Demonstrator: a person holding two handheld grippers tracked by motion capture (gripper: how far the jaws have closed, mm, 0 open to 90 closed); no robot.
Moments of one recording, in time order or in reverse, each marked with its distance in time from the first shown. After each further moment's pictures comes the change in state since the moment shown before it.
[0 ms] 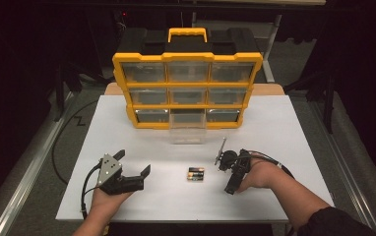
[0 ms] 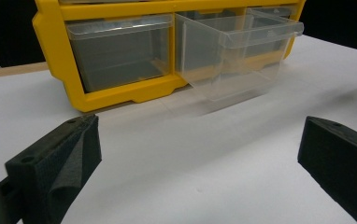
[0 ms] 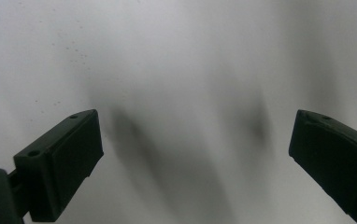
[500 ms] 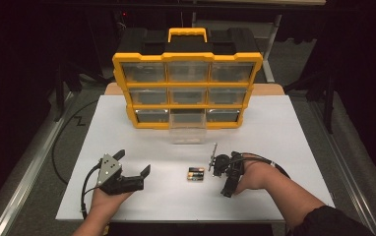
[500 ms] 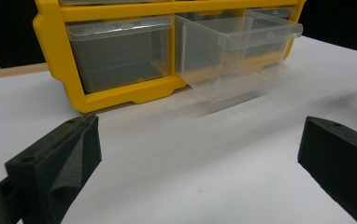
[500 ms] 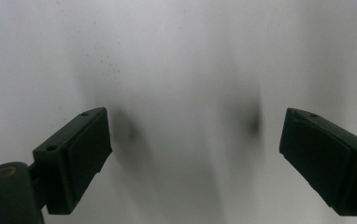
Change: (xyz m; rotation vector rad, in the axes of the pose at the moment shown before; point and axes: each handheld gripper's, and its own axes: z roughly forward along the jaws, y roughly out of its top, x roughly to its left) left arm 0.000 0.000 -0.001 -0.003 -0.001 0.000; right arm 0.014 0.013 0.001 -0.005 -0.016 -0.137
